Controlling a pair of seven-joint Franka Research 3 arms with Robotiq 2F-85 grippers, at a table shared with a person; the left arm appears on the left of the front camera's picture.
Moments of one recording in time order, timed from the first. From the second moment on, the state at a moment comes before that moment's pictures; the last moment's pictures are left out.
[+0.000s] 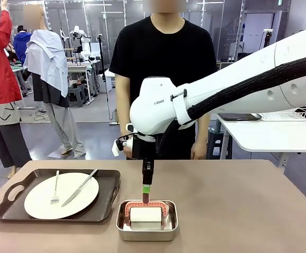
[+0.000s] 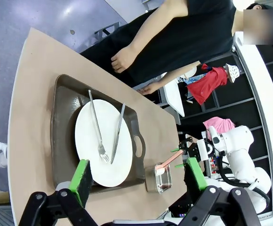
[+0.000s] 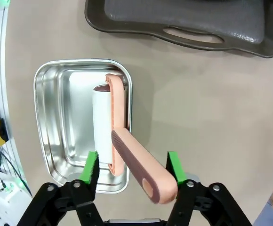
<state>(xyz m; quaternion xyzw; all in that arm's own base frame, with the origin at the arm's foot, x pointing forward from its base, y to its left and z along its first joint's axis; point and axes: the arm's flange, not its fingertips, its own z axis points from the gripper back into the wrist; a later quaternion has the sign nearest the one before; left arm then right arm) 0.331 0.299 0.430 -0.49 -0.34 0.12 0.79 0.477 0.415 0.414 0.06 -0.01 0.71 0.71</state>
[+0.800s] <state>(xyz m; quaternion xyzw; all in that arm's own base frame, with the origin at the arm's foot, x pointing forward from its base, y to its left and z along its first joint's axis) 0.331 0.299 0.430 -0.49 -0.34 0.12 0.79 0.491 0.416 0.443 0.05 -0.04 0.71 0.71</state>
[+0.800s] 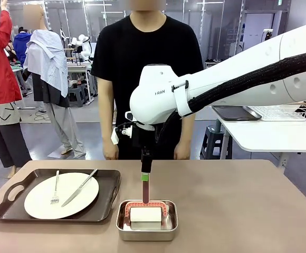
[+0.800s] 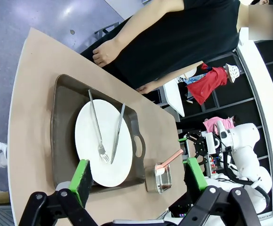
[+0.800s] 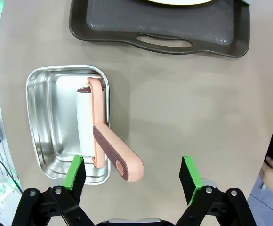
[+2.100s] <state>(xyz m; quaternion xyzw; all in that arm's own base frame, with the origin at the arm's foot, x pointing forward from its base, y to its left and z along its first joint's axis) 0.331 0.299 0.430 -0.49 -0.34 0.12 0.79 0.492 0.415 0.444 0.05 -0.04 0.71 0.71</state>
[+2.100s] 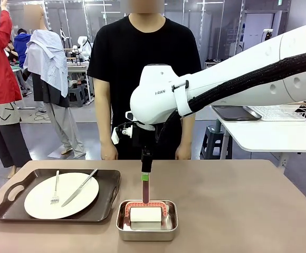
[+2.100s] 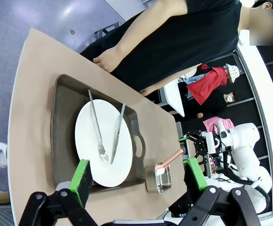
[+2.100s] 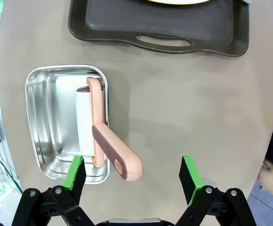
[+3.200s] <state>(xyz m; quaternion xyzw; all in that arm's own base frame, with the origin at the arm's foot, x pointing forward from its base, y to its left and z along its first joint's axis) 0.332 0.299 0.430 -0.49 -0.34 0.12 0.80 0.447 -0.066 0.489 0.43 -0.29 0.06 0.85</state>
